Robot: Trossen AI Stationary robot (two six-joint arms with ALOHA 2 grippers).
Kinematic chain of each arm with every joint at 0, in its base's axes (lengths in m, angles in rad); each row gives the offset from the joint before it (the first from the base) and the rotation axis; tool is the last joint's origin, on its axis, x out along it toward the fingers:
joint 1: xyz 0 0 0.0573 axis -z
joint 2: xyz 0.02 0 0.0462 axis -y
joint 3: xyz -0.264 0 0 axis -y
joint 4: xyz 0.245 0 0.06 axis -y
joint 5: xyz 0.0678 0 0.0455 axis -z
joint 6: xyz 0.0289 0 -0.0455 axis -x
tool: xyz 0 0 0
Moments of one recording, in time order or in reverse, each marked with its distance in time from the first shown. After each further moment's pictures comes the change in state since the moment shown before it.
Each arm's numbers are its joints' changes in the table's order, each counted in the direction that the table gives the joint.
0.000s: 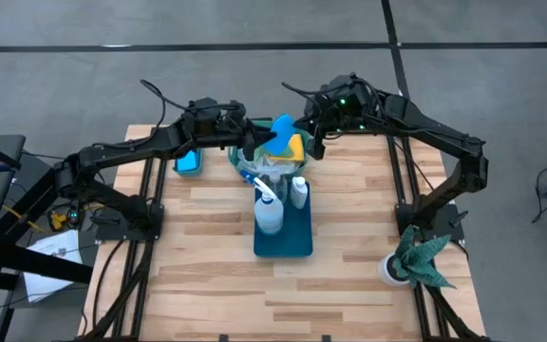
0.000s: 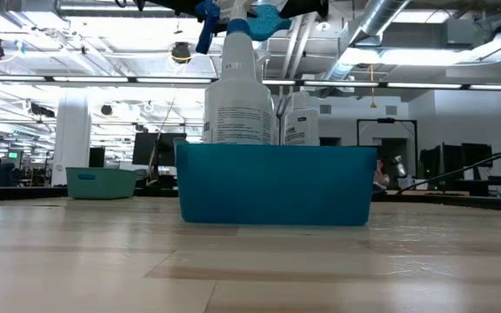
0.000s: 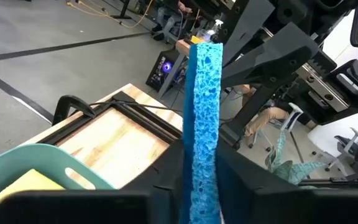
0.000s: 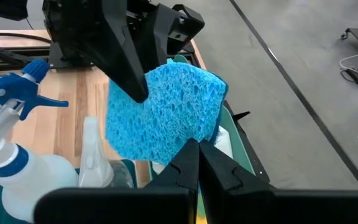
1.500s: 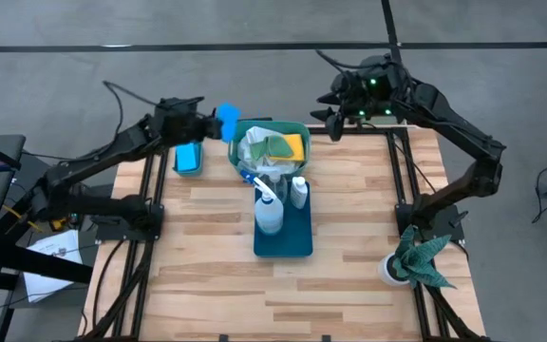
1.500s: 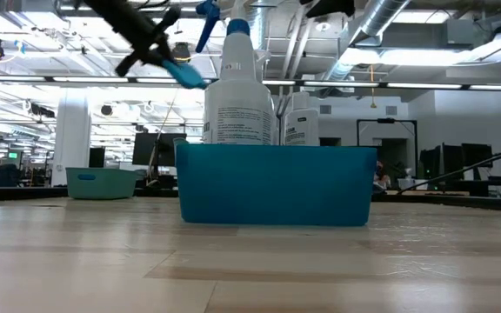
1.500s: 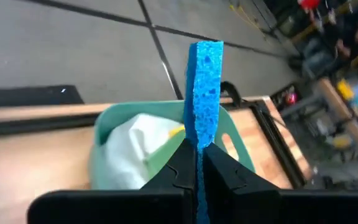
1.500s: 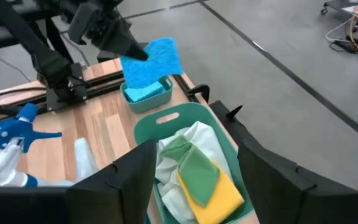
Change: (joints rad) left arm -0.226 0.296 -0.192 -0.406 -0.307 0.274; right arm 0.143 0.107 -0.001 -0.045 -0.076 -0.174
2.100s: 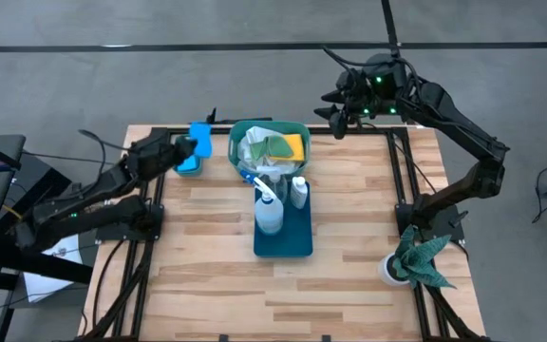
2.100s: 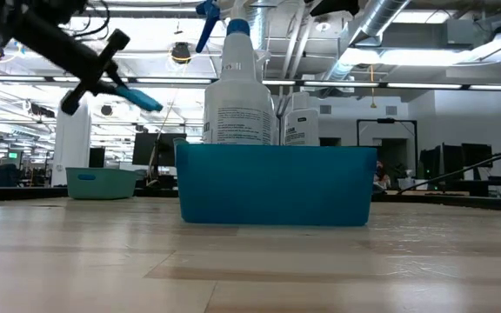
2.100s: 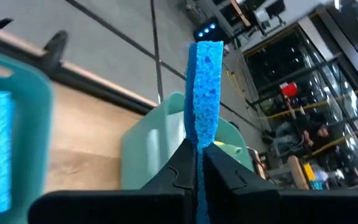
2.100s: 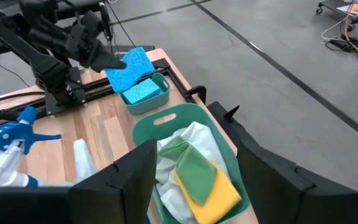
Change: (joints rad) left arm -0.017 0.501 -0.560 0.210 -0.140 0.318; right arm 0.022 0.021 0.000 -0.011 -0.003 -0.011
